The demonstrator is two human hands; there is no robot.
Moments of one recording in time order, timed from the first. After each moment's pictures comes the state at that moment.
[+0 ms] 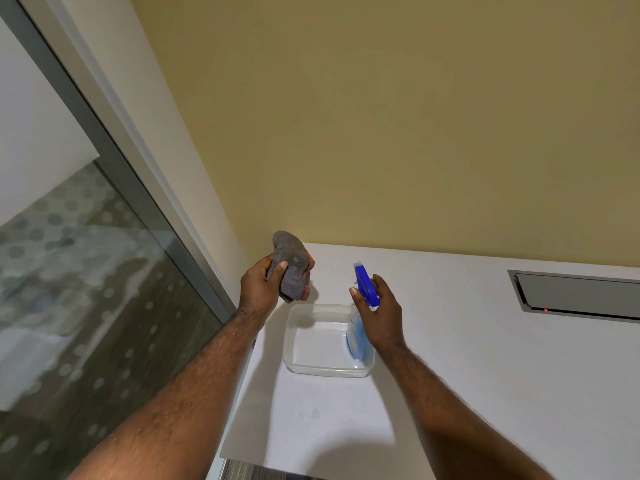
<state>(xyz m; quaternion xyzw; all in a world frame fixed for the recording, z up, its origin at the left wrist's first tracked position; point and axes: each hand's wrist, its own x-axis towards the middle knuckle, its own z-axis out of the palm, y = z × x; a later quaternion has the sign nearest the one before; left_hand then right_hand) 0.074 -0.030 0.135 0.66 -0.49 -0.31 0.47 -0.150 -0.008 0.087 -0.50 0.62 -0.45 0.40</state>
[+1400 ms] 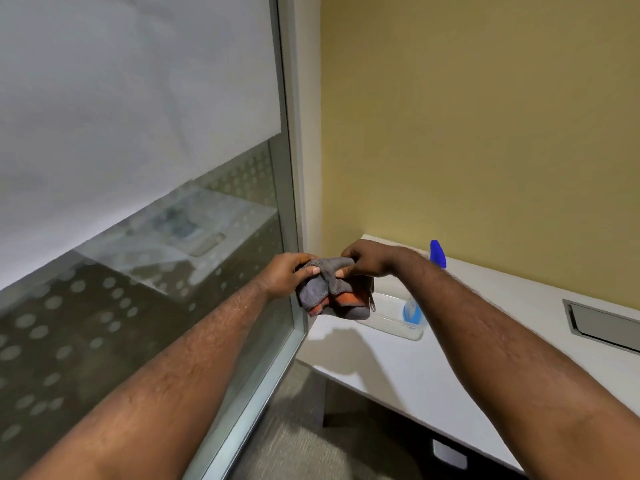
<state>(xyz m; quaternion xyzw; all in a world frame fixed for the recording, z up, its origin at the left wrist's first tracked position) 0.167 0.216 0.230 0.65 -0.65 -0.26 0.29 -0.022 0.110 0.266 -0.88 0.35 0.05 0.31</state>
